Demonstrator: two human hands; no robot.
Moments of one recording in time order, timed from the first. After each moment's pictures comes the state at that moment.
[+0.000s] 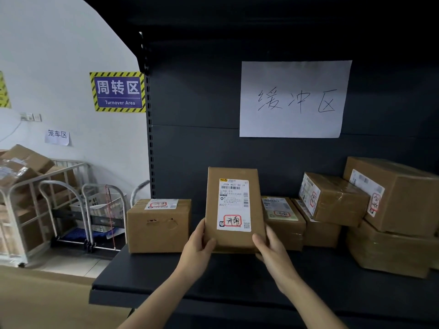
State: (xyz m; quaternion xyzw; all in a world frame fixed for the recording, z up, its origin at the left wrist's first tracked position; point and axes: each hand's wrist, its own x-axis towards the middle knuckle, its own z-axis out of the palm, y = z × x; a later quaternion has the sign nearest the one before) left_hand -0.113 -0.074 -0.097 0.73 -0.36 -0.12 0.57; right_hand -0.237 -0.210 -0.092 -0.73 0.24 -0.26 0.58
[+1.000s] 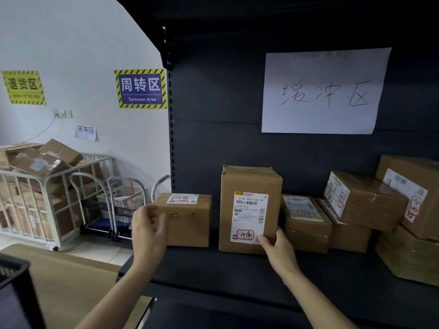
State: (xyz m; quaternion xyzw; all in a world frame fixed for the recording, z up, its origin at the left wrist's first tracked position) left_hand -0.052 0.002 -0.077 0.76 -0.18 0.24 0.57; right_hand -0.193 -0.214 -0.113 -0.78 0.29 -0.28 0.47
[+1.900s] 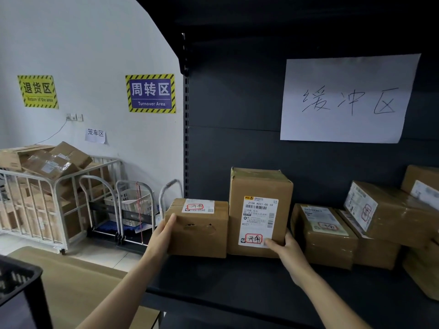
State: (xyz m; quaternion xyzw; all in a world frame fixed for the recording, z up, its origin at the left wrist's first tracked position) left_hand 0.006 0.009 -0.096 0.63 -0.14 -0.15 0.75; right_hand -0.158 -0.221 -0.107 -0.73 0.25 -0.24 0.59
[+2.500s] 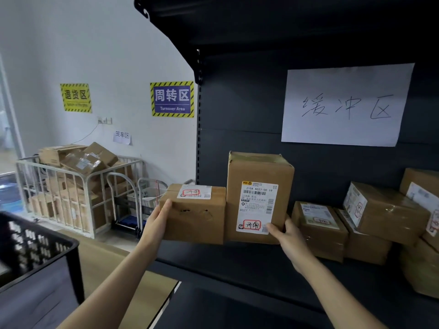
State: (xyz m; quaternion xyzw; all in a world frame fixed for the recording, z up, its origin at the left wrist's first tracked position) left_hand -0.058 0.049 -0.064 0.65 -0.12 -0.04 0.75; right_hand -0.205 -0.194 -0.066 -0.76 0.16 -0.25 0.58
